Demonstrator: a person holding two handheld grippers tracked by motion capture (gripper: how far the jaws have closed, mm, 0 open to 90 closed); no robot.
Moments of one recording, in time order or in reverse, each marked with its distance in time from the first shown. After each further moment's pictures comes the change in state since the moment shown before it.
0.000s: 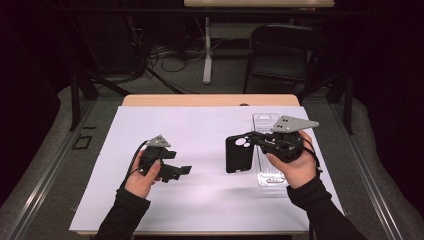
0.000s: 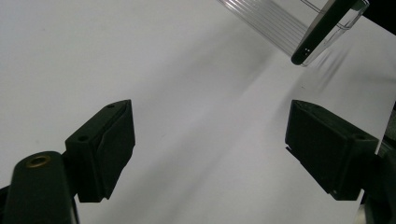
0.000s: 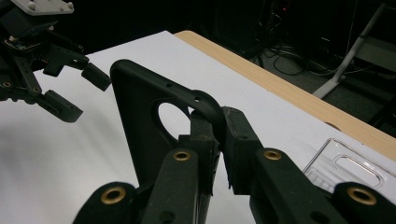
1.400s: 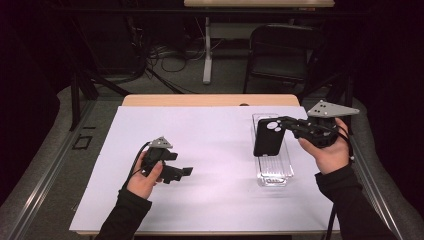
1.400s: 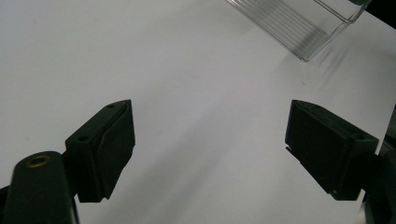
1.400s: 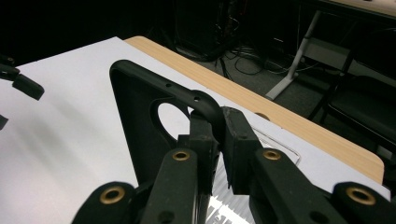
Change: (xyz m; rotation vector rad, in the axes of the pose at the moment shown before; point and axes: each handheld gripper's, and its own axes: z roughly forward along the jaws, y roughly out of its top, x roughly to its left) left arm -0.001 -0.002 0.006 0.014 -0.004 -0.009; right arm -0.068 -0.003 -0.044 -0.025 -0.134 0.024
